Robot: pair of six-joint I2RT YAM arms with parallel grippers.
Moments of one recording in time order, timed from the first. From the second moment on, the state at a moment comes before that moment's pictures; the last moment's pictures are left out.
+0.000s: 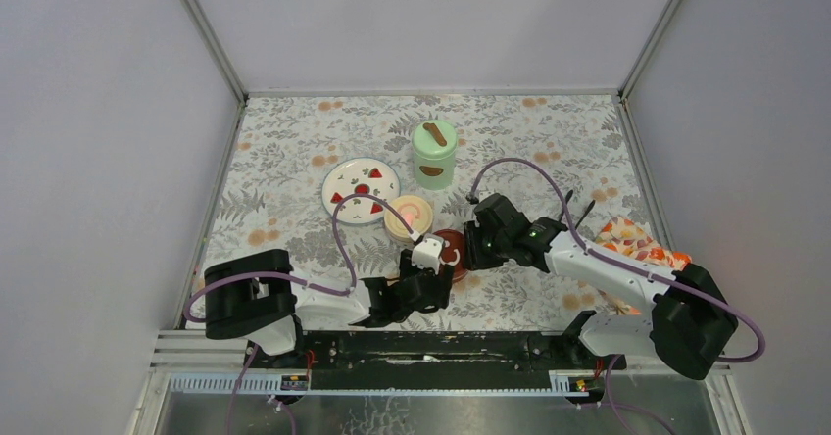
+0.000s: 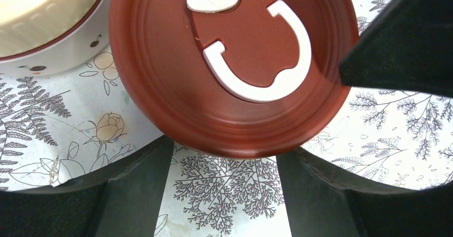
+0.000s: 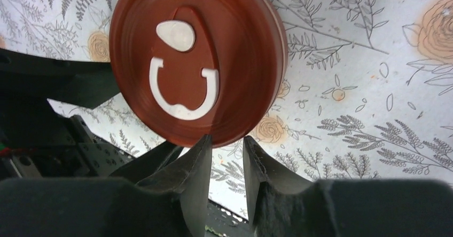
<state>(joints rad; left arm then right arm) -1.29 1.56 0.54 0.27 -0.58 -0.71 0.79 1.24 0.73 -0.47 -0.07 0.55</state>
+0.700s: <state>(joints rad) -1.27 1.56 0.54 0.28 -0.57 -0.70 0.65 1.54 1.05 -0.50 -0.14 0.25</state>
